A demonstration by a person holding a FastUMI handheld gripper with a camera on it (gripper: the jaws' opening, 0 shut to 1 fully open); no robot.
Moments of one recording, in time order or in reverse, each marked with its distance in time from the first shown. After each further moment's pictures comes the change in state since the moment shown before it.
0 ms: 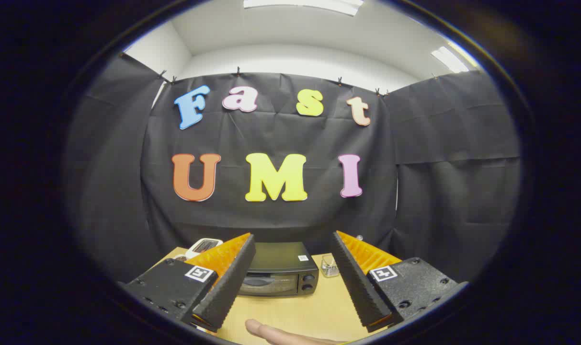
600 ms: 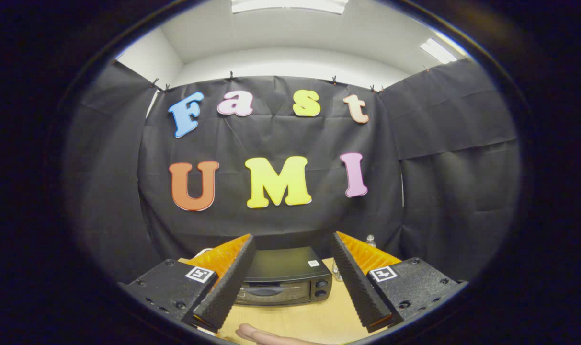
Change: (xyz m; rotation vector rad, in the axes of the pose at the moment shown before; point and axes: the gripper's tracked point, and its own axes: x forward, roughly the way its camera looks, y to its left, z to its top) arm 0.050 0.015 -0.031 0.069 0.002 0.011
